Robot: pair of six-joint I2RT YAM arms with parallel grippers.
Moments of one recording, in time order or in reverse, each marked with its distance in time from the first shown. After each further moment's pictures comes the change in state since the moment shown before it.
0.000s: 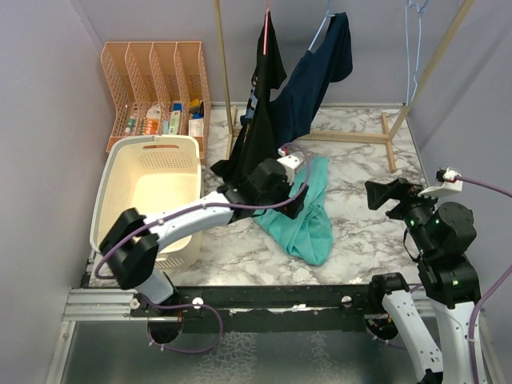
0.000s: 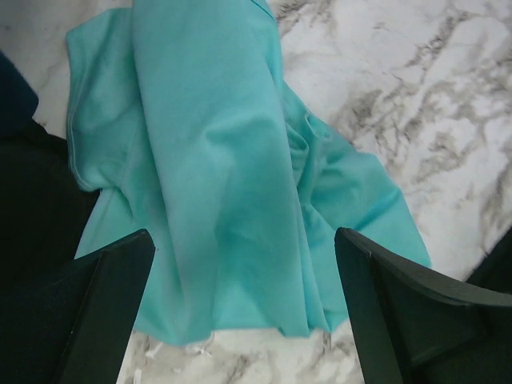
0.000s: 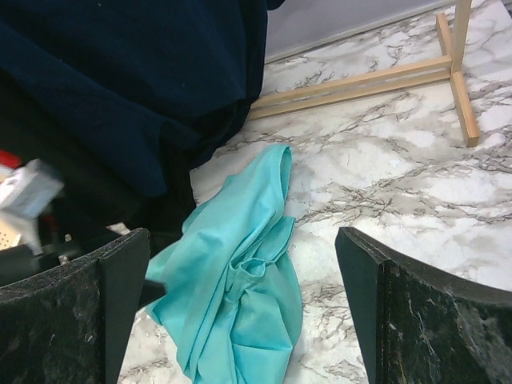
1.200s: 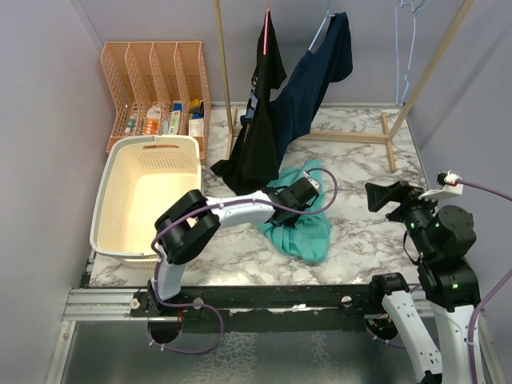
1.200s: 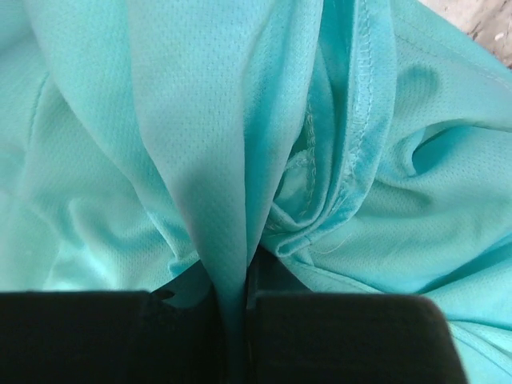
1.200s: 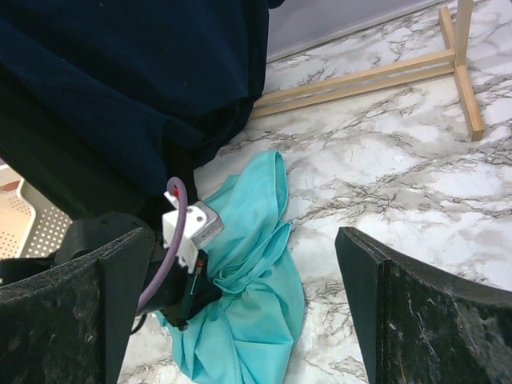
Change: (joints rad) left arm -0.101 0.468 0.264 -0.222 -0.224 -0.007; right arm 0.000 -0.031 -0.016 -0.010 0.000 0.026
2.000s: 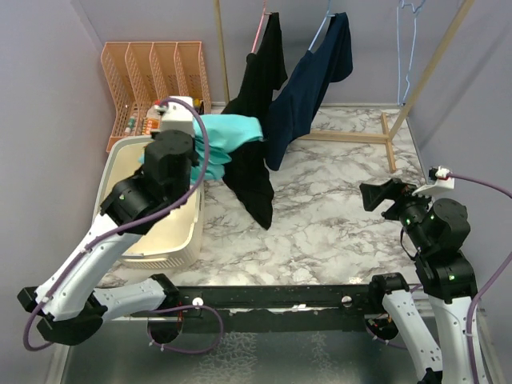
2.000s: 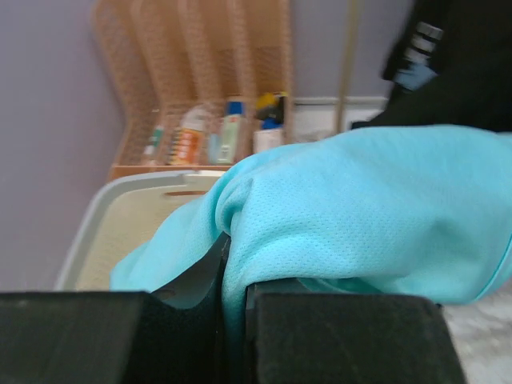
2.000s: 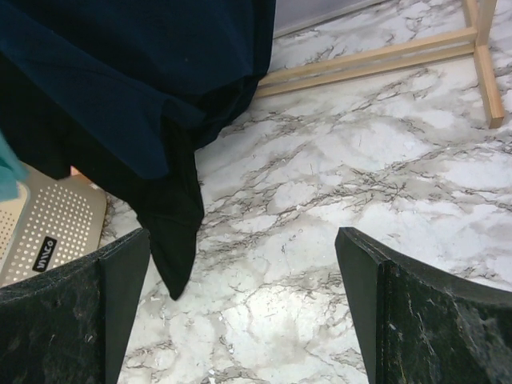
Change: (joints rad) left arm 0.165 -0.919 0.096 -0.274 -0.647 0.192; right arm 0.000 0.037 -0.009 0.002 -0.042 -0.011
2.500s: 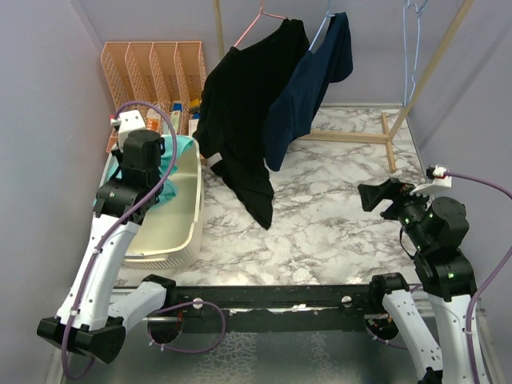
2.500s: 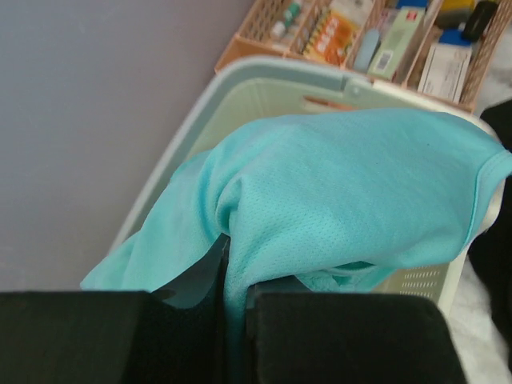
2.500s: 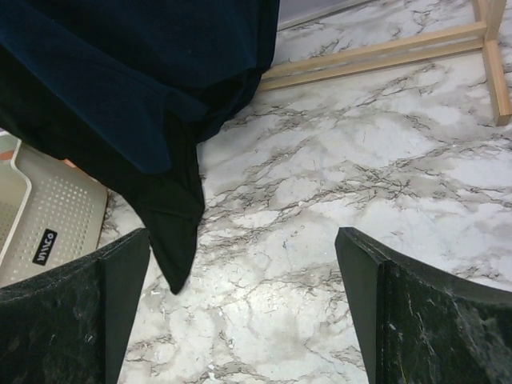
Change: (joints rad) left arm 0.565 -0.034 -0.131 -0.125 0.081 -0.111; right arm 0.000 0.017 -0.005 0.000 -0.023 -0.008
